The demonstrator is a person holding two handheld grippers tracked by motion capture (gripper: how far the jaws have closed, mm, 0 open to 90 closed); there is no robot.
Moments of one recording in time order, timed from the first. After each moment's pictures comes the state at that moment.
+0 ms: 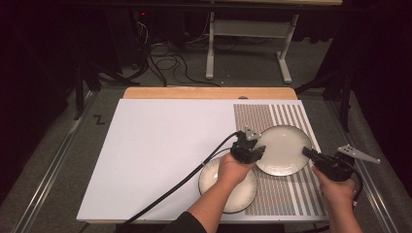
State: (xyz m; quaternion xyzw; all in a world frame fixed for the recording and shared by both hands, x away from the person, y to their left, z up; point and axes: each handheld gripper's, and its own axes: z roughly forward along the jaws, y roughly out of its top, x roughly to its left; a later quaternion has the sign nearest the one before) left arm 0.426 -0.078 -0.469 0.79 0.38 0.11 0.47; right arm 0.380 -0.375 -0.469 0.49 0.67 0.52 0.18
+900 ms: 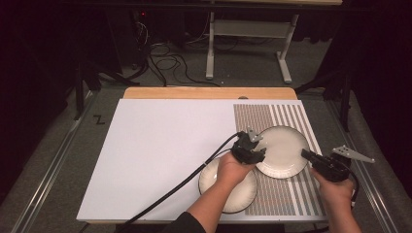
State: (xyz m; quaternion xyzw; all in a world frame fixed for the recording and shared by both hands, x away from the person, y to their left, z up) left arm 0.425 -0.079 -0.466 0.81 0.37 0.14 0.44; right arm 0.382 -0.373 -0.477 0.50 0.69 0.49 0.20
